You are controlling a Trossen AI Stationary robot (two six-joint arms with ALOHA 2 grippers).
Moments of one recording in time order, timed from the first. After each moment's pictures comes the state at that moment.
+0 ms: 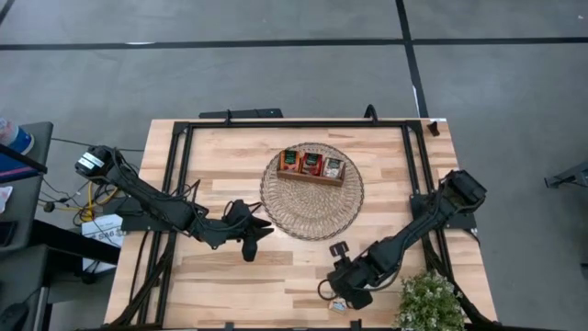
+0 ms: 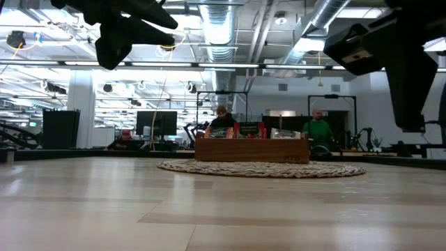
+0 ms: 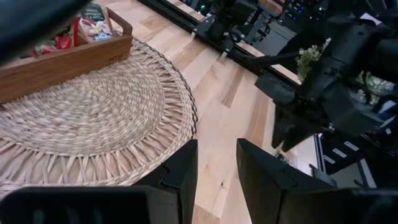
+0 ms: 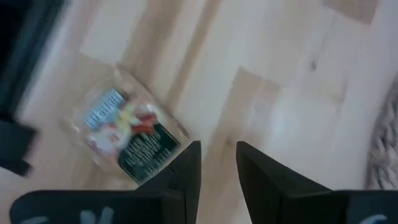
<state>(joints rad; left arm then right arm) -0.49 1.29 0.67 0.22 -0.61 -0.75 0.66 1.82 1.20 -0.57 0.12 0.18</state>
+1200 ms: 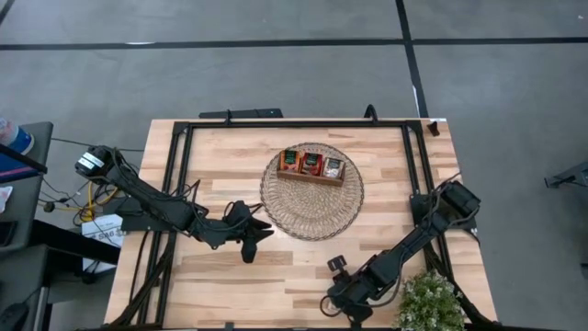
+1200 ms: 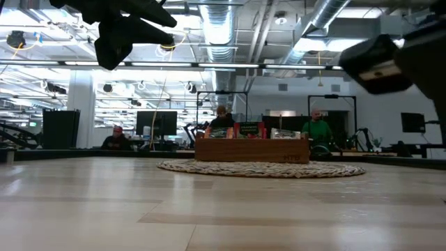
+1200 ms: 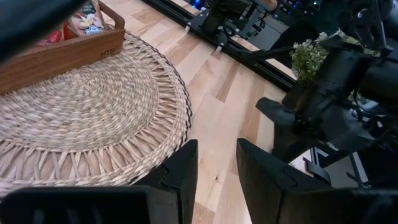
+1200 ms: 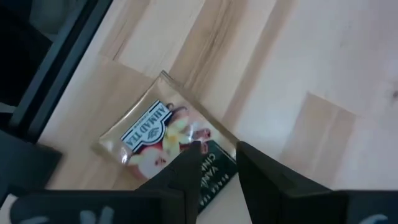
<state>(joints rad) -0.49 1.29 0.67 0.22 -0.58 -0.76 0.73 1.93 1.20 -0.42 0.12 0.19</state>
